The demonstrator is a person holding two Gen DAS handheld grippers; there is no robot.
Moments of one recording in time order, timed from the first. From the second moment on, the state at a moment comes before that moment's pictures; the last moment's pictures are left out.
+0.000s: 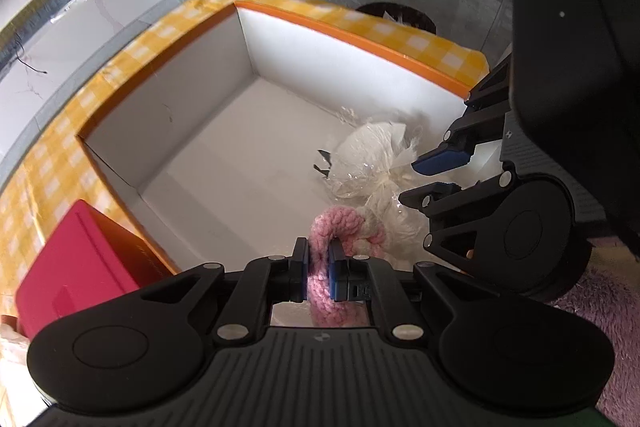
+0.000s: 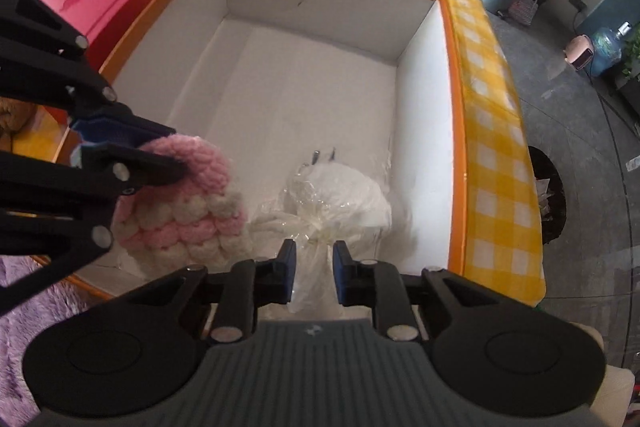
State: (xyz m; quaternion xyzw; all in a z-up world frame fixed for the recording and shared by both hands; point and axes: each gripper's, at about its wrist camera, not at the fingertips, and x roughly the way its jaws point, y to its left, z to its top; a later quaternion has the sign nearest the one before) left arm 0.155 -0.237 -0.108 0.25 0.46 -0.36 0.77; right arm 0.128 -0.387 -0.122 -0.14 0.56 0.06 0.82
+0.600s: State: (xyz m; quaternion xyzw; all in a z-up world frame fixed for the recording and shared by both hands) left arm 0.145 -0.223 -0.089 0.23 0.44 -0.35 0.79; right arm 0.122 -0.388 -0.114 -0.16 0.55 0.03 0.82
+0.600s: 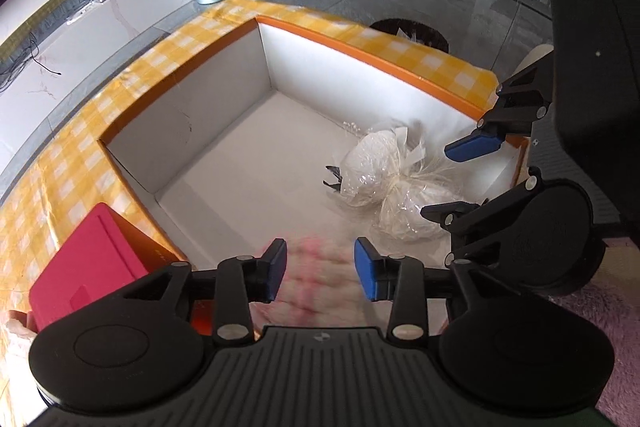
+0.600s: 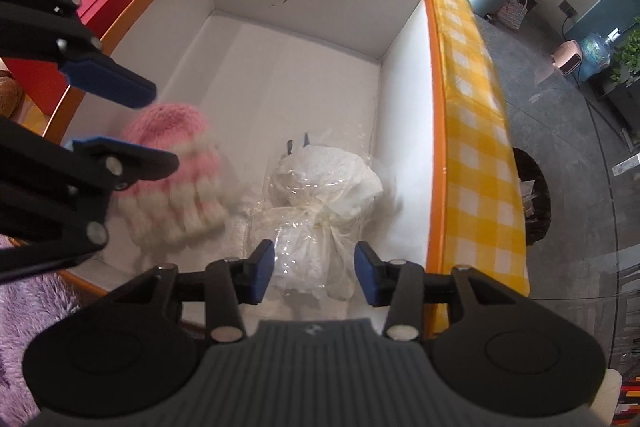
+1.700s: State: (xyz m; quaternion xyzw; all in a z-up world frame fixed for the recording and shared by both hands) left arm 0.025 -0.030 -0.010 0.10 0.32 -0.19 0.92; right arm -0.020 -0.281 -0.055 0.03 0.33 0.01 0.94
